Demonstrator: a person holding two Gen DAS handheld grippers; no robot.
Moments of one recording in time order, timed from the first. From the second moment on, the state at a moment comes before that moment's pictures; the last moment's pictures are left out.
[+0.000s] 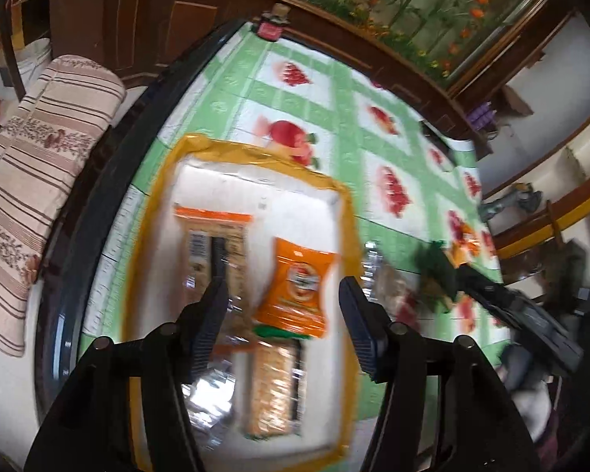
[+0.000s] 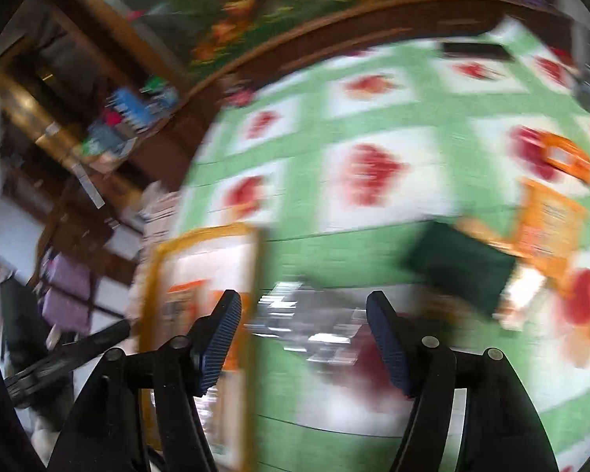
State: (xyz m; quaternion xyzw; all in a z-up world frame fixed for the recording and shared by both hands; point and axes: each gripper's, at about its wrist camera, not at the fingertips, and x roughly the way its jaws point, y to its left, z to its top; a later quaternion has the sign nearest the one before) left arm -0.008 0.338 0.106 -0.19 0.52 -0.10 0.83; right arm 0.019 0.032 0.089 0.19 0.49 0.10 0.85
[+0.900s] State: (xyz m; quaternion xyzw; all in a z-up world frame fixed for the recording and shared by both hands) left arm -0.071 0.295 0.099 -0.20 0.54 -0.07 0.82; right arm 0.061 0.117 0.034 -0.02 0.54 0.20 0.81
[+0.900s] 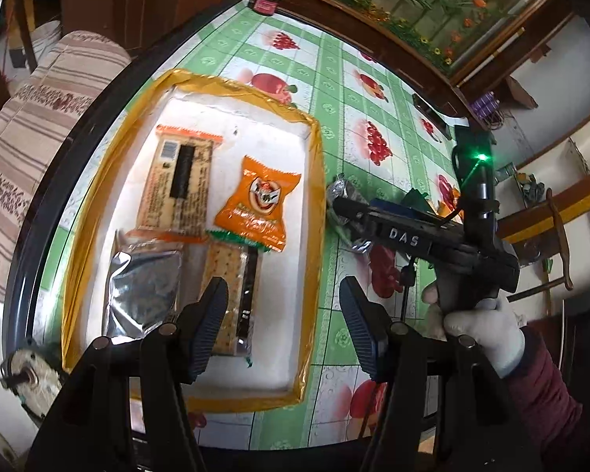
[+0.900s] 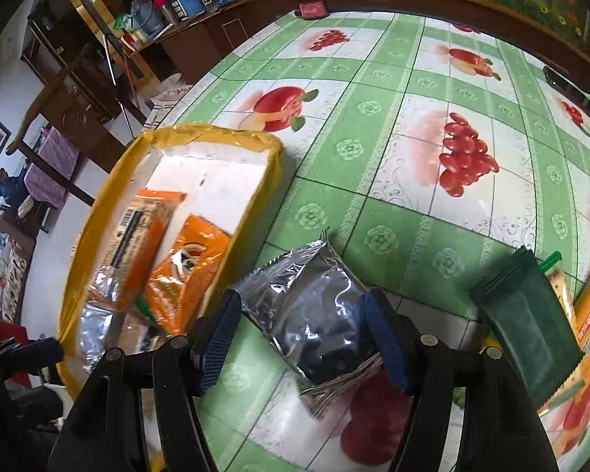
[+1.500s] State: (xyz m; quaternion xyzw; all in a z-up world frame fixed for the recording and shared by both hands) left arm -0.070 0.247 0.098 -0.19 0.55 -0.10 0.81; right arm 0.009 0.049 0.048 0.07 0.61 0.18 0.77
